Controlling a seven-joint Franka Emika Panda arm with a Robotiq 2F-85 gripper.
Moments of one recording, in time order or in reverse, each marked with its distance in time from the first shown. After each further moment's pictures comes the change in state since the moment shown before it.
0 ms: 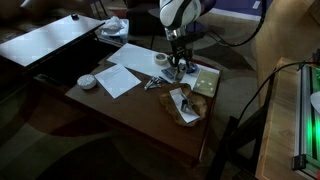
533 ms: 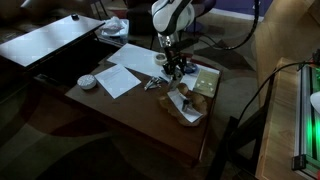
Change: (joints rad) arm 0.015 0.033 0.082 0.040 -0.028 -0.046 -0.134
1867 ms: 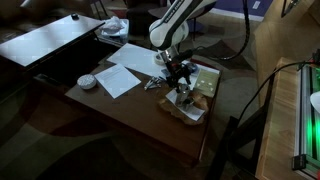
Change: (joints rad) arm -0.005 0.177 0.039 0.162 -0.003 -0.221 -0.110
